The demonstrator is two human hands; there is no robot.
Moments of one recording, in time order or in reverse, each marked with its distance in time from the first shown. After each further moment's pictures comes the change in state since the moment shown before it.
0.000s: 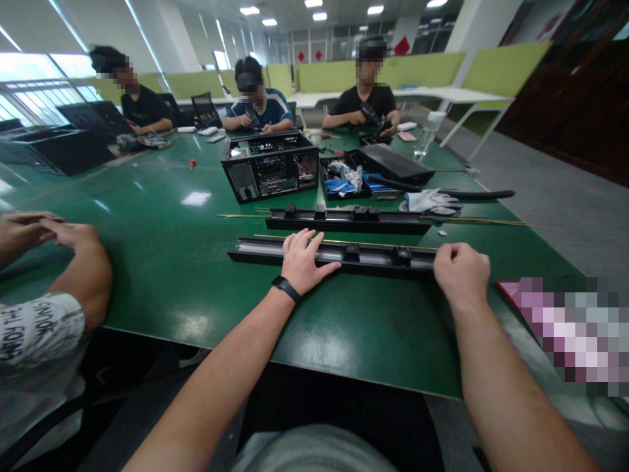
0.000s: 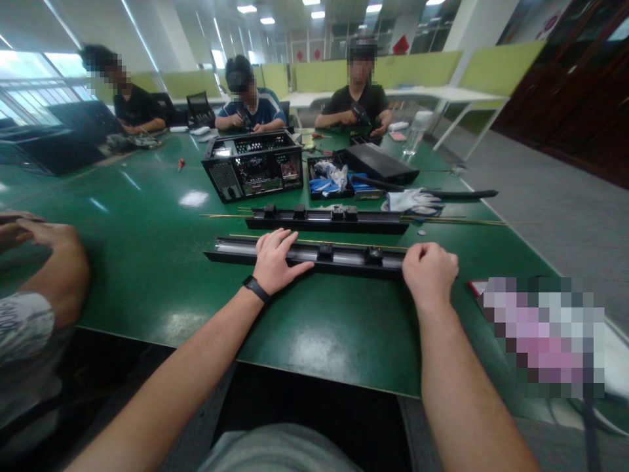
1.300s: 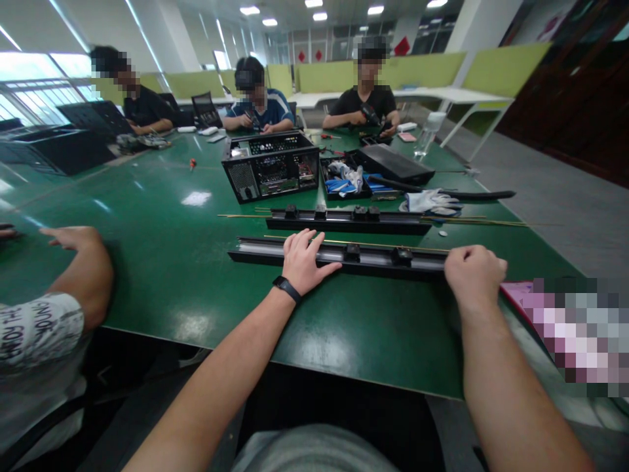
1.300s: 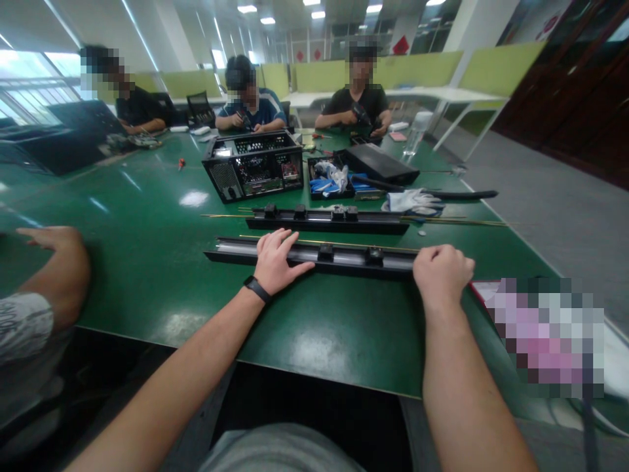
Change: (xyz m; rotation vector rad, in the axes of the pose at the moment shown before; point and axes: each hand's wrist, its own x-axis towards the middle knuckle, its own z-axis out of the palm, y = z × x) left_hand 0.000 0.000 0.000 0.008 0.004 0.005; right_hand 0.013 0.018 0.006 -0.138 0.030 0.048
